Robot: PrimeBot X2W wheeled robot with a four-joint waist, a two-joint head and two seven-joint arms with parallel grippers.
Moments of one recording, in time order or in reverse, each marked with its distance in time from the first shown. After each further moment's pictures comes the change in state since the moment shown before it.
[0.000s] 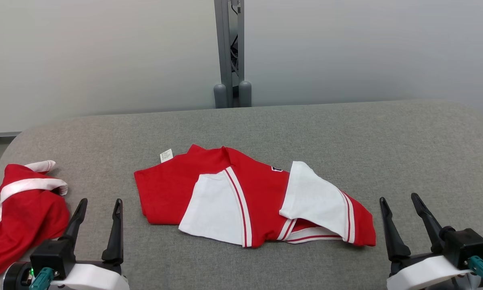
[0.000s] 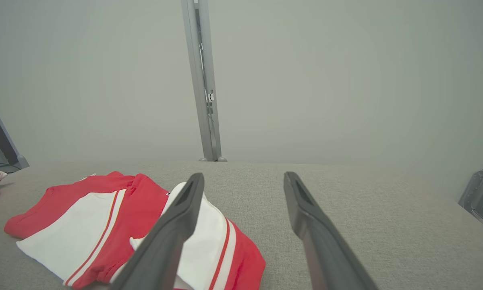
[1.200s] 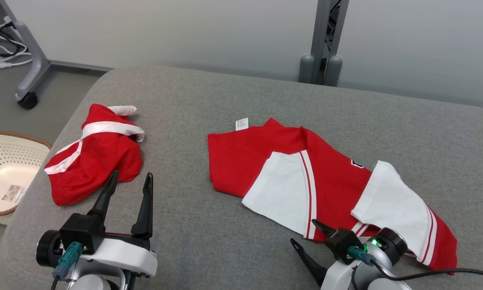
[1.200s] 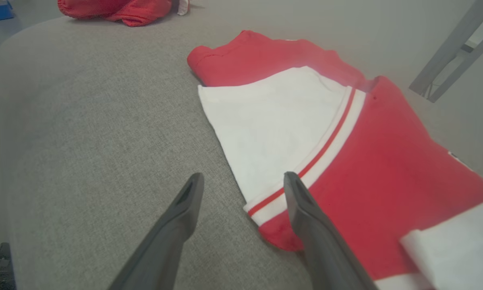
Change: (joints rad) left arm -0.127 -0.078 -0.072 0.044 0.016 -0.025 -0.012; right arm -0.277 -0.093 0.564 0.408 -0.012 0.000 0.046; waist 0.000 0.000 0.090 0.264
